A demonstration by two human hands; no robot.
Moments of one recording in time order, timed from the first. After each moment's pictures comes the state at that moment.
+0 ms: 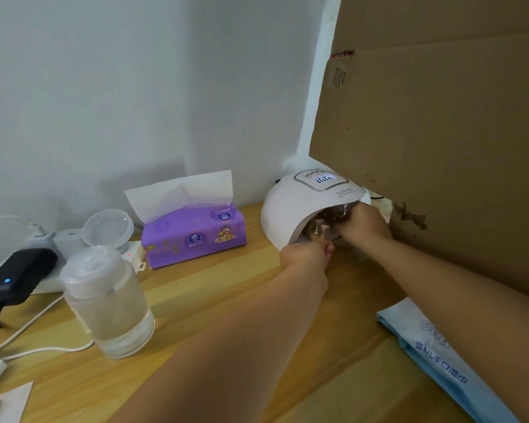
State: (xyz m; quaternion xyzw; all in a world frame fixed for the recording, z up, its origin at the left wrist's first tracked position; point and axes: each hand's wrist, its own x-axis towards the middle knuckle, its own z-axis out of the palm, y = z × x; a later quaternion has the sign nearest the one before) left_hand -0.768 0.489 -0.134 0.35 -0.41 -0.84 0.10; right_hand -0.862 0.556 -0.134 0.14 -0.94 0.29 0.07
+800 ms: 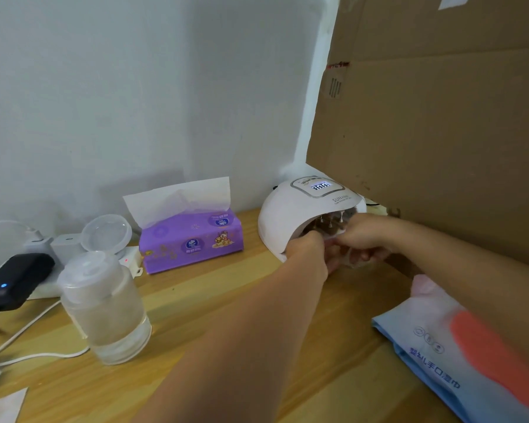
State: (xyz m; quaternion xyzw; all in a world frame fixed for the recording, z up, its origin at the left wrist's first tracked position) left_hand -0.787 0.490 -0.126 0.37 -0.46 -0.81 0.05; right_hand -0.832 0.568 -0.085 0.13 -0.94 0.21 -0.24
